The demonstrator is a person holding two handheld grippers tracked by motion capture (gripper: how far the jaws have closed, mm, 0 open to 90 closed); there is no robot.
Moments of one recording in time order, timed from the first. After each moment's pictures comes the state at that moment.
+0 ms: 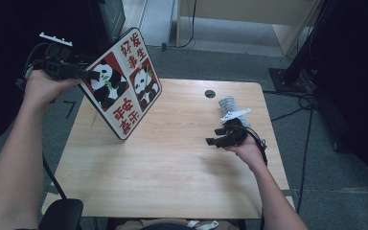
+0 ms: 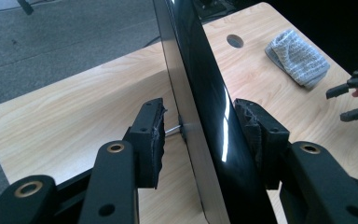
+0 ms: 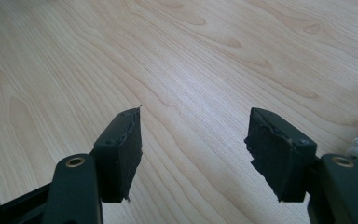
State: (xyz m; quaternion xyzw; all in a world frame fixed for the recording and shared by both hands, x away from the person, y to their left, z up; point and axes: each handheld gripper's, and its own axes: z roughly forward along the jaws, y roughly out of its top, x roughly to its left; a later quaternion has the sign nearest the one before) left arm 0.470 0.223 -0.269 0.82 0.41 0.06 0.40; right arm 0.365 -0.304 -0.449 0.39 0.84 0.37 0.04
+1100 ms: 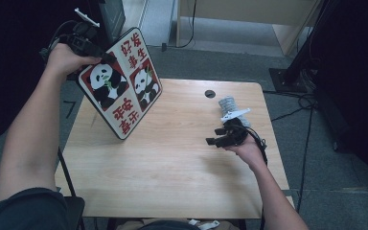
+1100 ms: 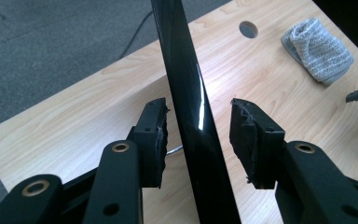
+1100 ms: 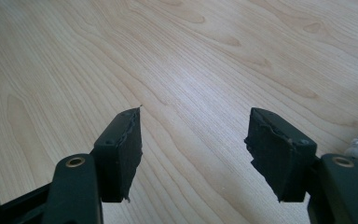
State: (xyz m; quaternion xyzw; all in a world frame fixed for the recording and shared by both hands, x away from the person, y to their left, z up) left arm 0.550 0.173 -0.252 0.85 0.41 0.03 0.32; right arm 0.367 -0.305 -0.450 0.39 0.85 0.36 0.04
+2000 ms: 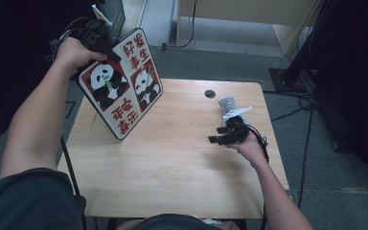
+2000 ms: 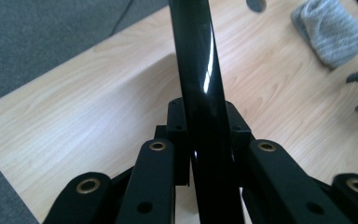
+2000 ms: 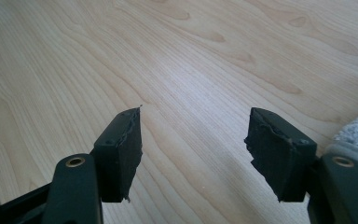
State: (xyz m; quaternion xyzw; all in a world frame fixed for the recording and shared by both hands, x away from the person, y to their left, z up) left arm 0.568 0.148 -0.242 0.86 0.44 0.00 0.26; right arm 0.379 -0.315 -0.457 0.39 0.84 0.36 0.04
